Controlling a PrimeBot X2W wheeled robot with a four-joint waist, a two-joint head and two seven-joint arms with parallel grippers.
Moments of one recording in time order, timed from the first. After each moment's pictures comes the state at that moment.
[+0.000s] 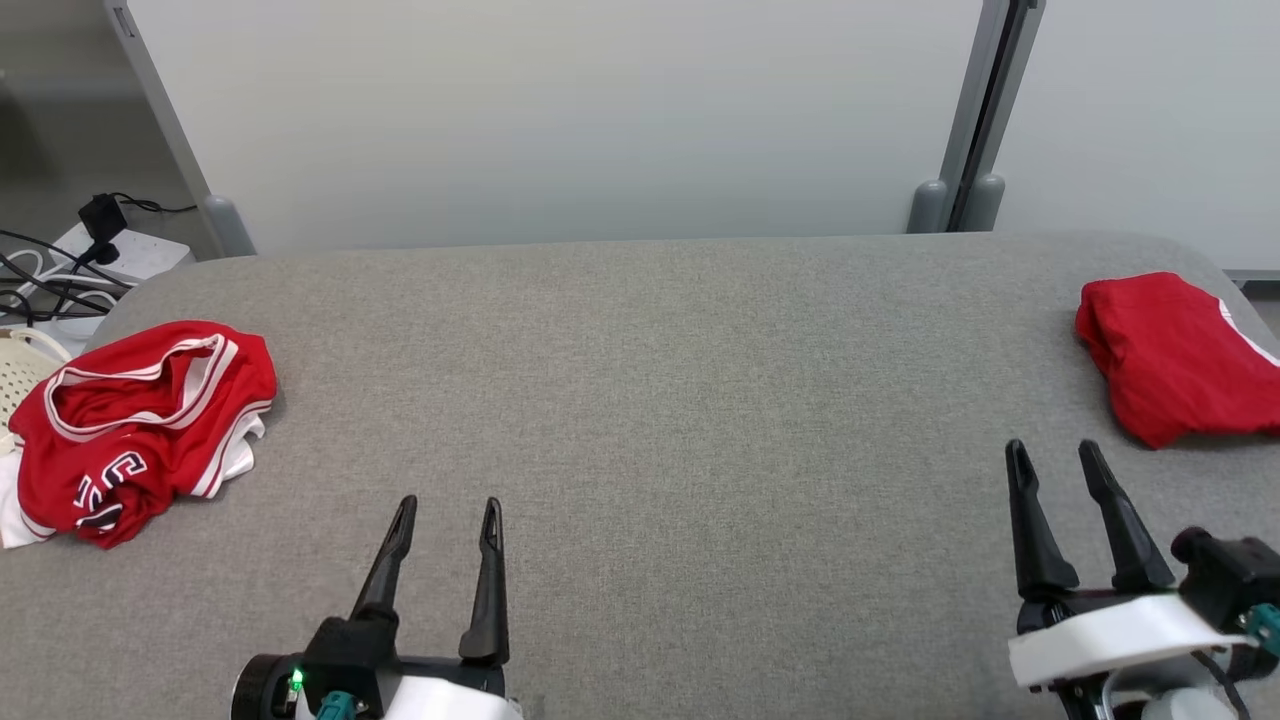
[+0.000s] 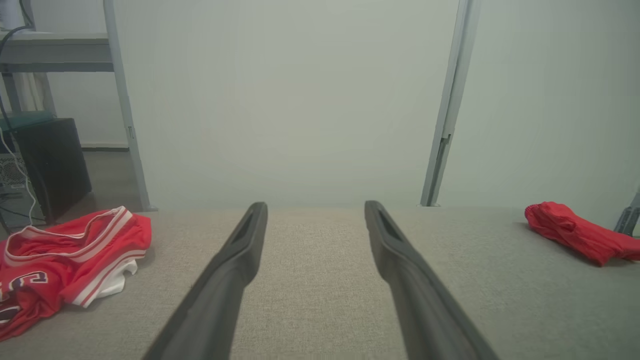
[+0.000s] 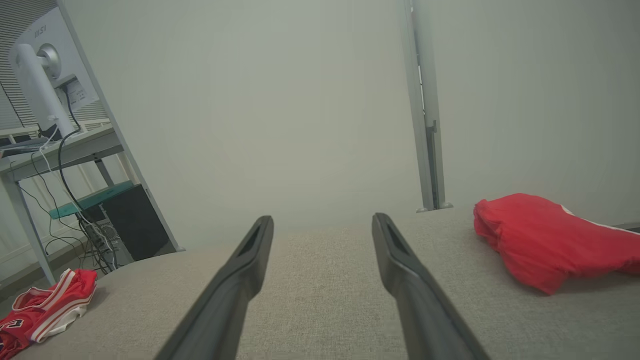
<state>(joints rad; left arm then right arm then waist) 0.03 0.05 -0.27 0.07 -0.22 0.18 -0.26 -0.10 -0.08 0.06 0.22 0.37 0.13 -0.26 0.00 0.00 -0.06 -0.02</state>
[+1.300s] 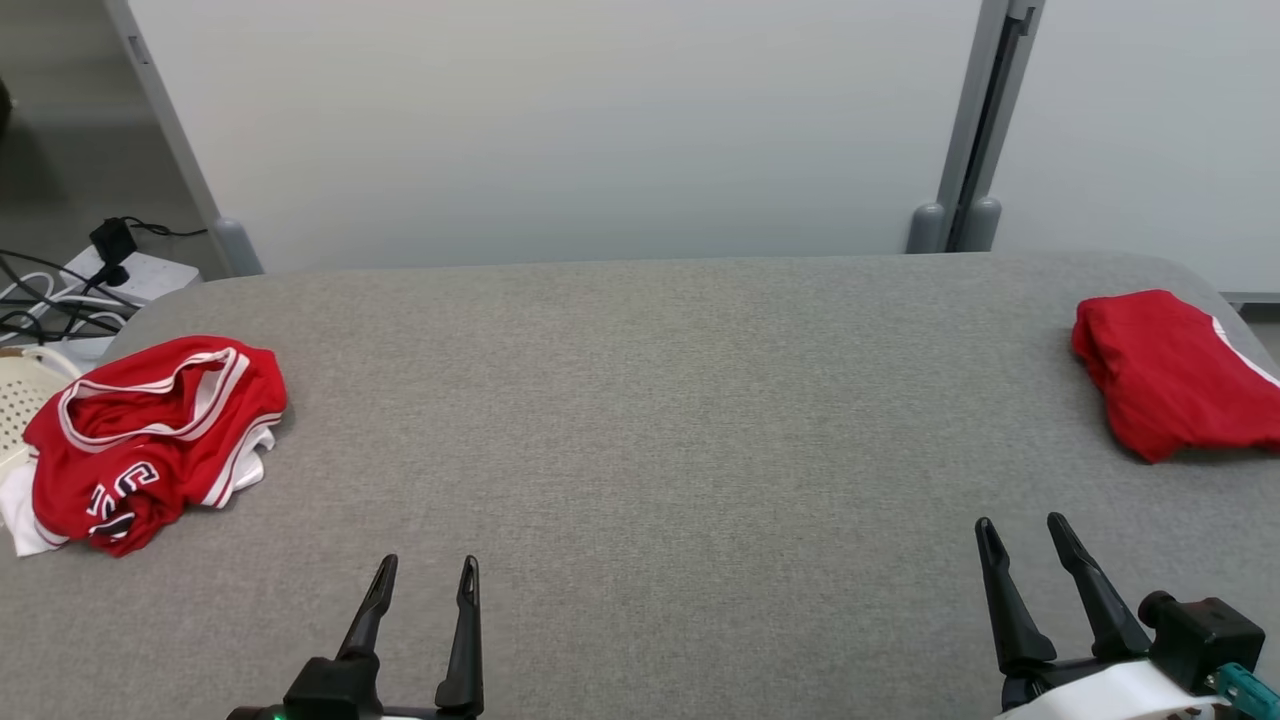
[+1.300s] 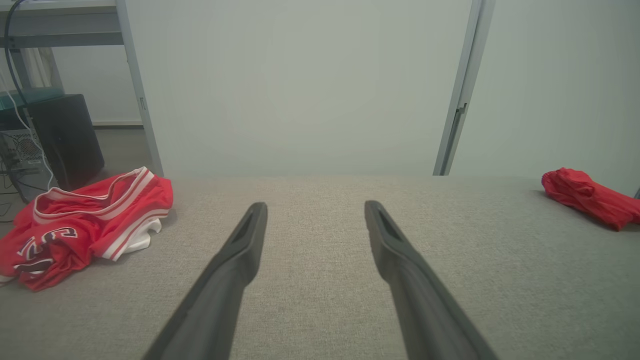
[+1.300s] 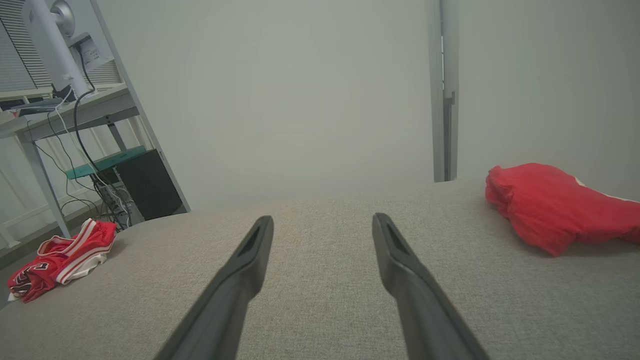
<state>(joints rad) 0.10 0.05 -0.21 0.15 -0.19 0.12 -0.26 0.02 -0.12 0.13 0.20 0.37 0.13 -0.26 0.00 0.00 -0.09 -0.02</state>
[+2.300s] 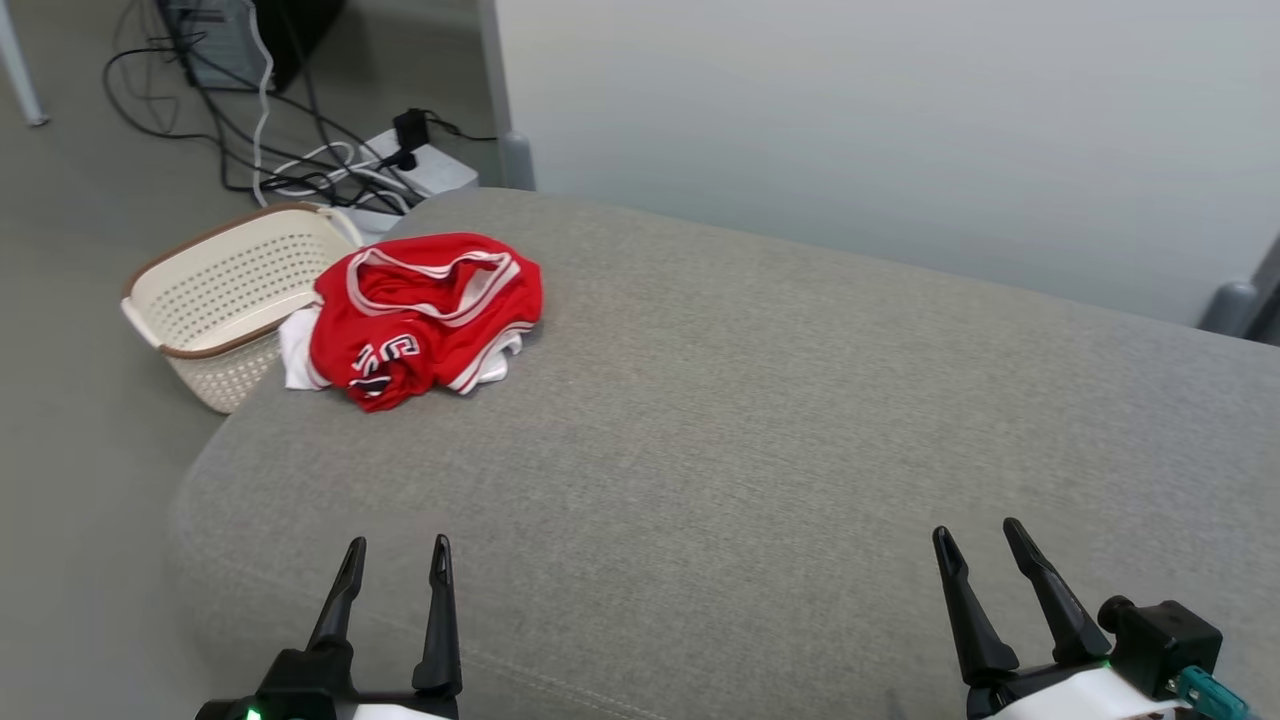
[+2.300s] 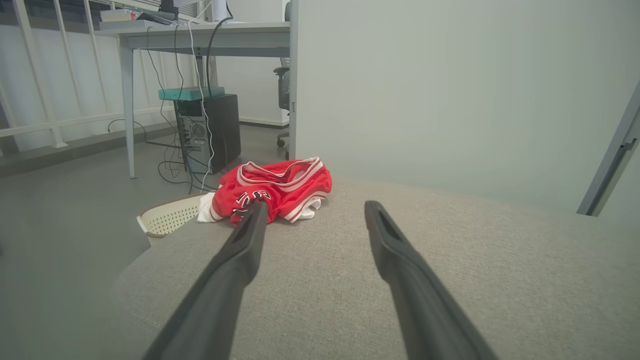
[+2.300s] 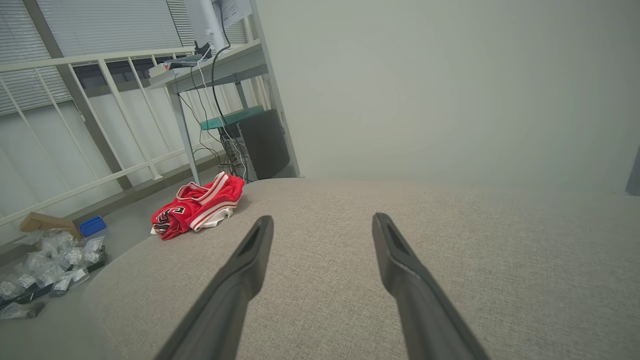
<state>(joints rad) 0.10 0.05 -0.18 0.10 -0.19 0.16 -0.26 0.02 -0.11 0.20 0.19 0.38 0.13 -0.26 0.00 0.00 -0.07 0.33</state>
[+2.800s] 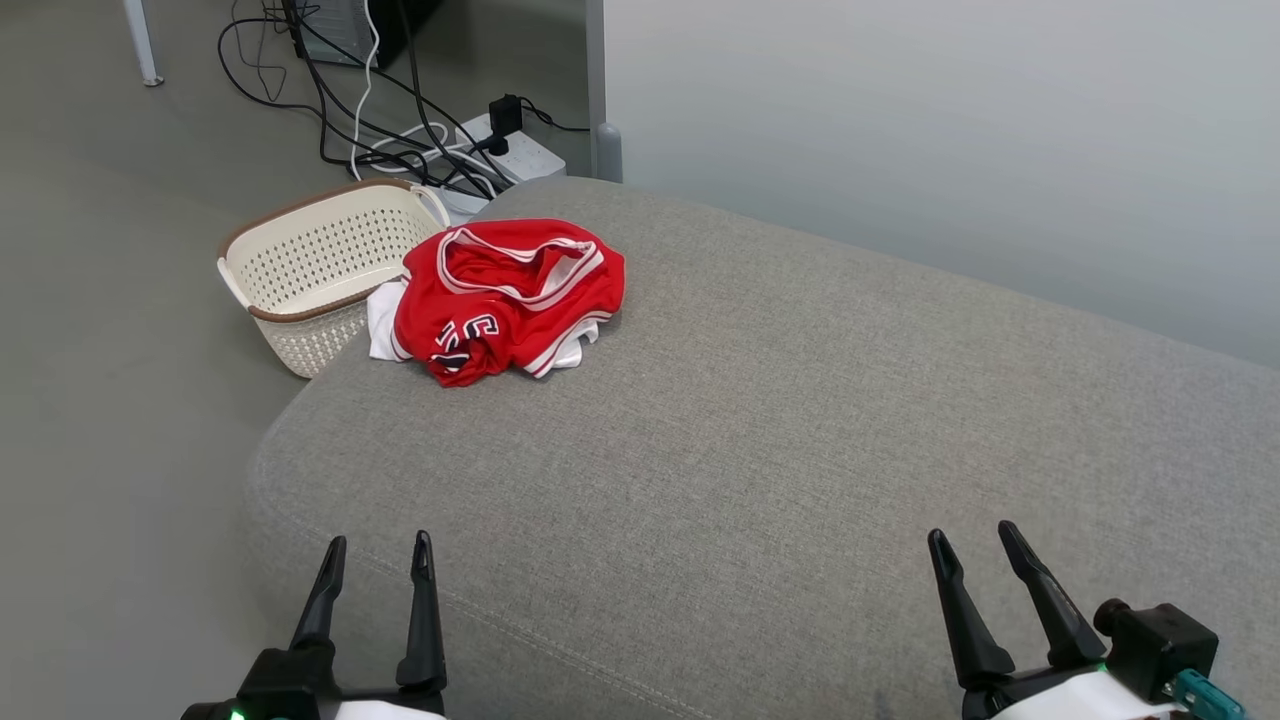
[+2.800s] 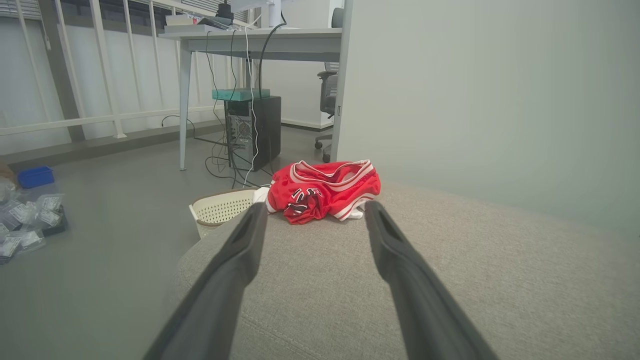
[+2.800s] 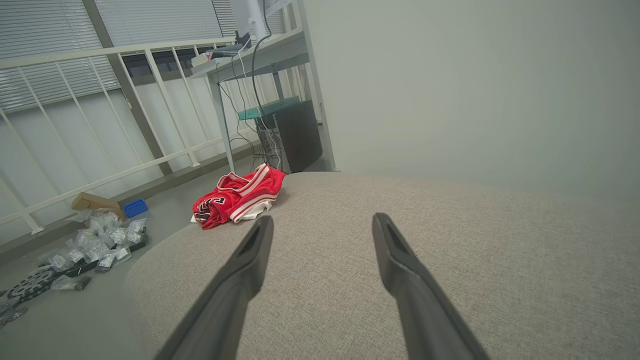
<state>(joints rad) 0.10 0.05 -0.16 0.10 -0.19 0.16 -0.26 0.02 -0.10 0.20 0.19 0.38 0.13 -0.26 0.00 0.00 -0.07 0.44</state>
